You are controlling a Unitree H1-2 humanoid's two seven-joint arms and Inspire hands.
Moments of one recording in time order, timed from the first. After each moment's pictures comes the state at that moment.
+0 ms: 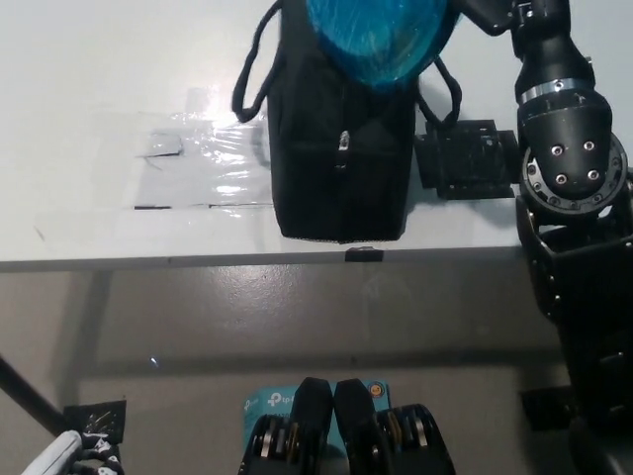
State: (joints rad) left_arm 0.06 0.52 -0.10 0.03 0.18 0.29 -0.28; right_arm -0.90 -0.10 0.09 0.00 -0.18 0.34 -0.18
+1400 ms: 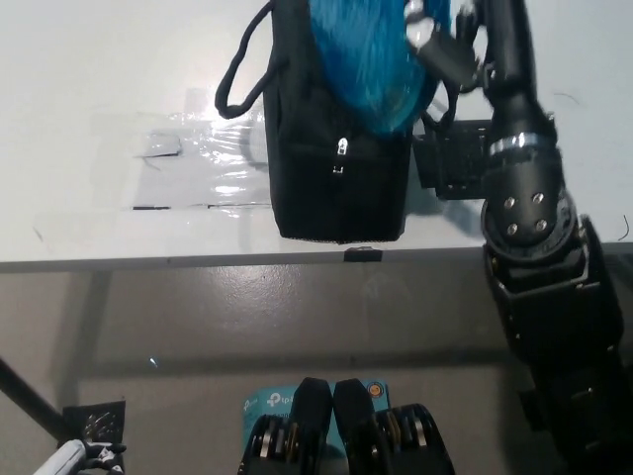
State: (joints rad) left_arm 0.09 0.52 -0.10 0.01 0.18 0.29 -0.28; right_arm -0.79 -0.04 0.14 0.09 -0.38 0.25 -0.21
